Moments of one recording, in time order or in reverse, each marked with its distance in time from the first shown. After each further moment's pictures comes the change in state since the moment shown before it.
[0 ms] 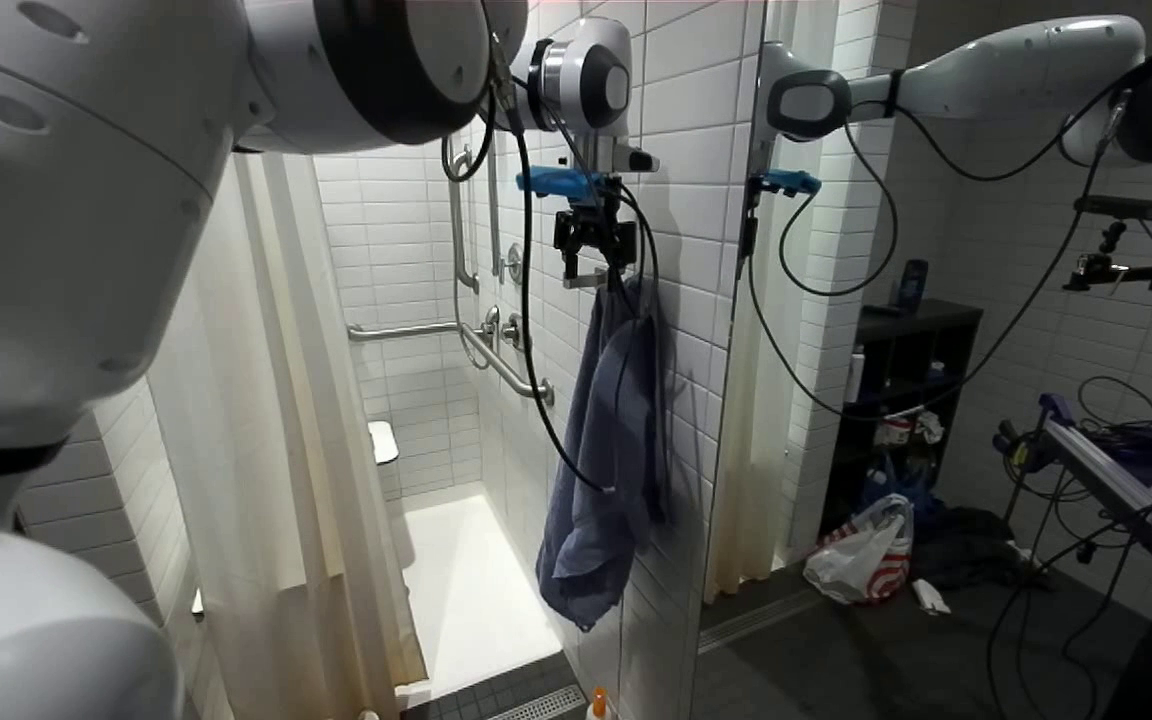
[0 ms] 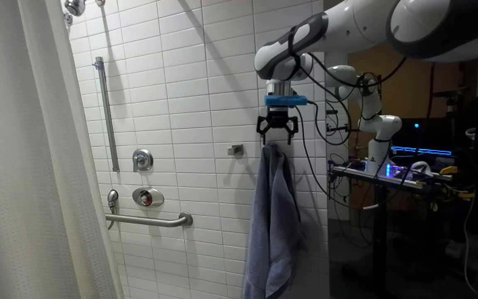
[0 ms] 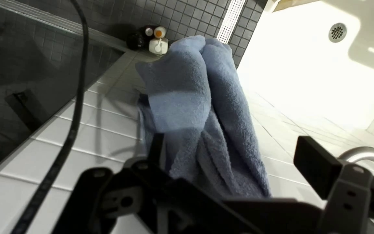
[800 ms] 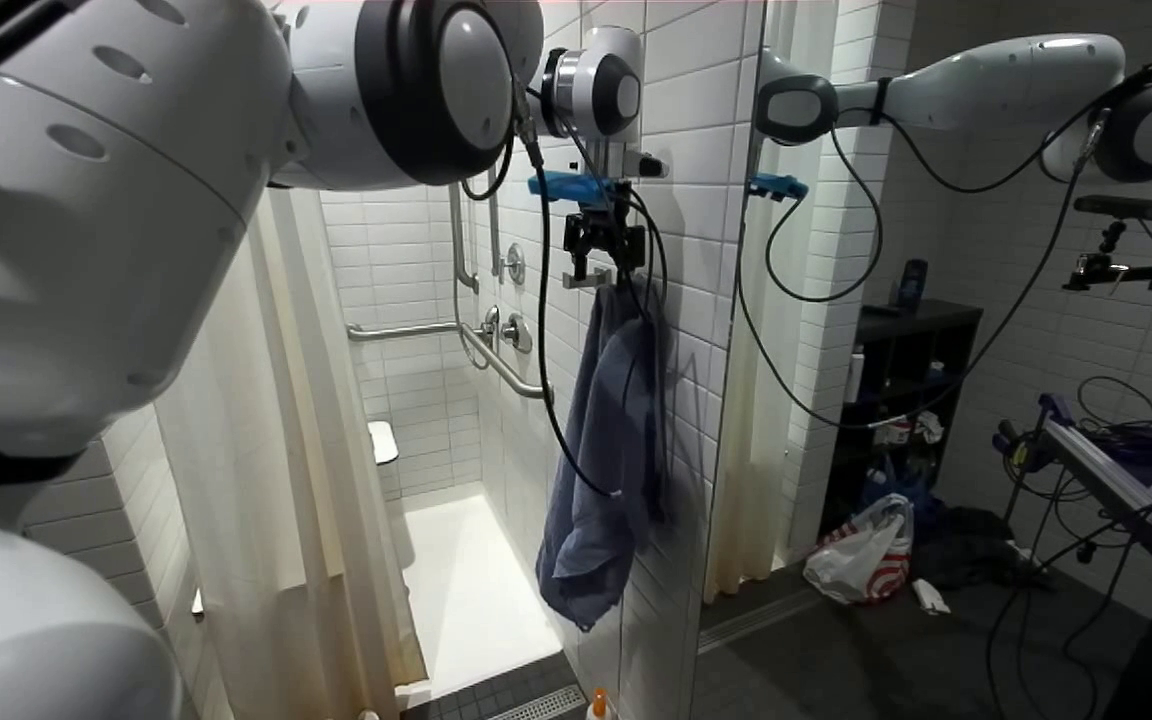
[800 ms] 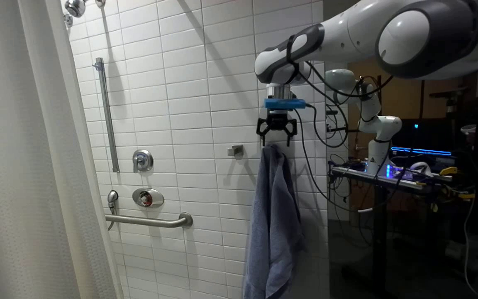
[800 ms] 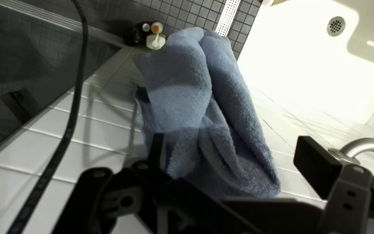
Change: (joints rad) arm -0.016 0.082 0.000 0.119 0.013 -0.031 -0.002
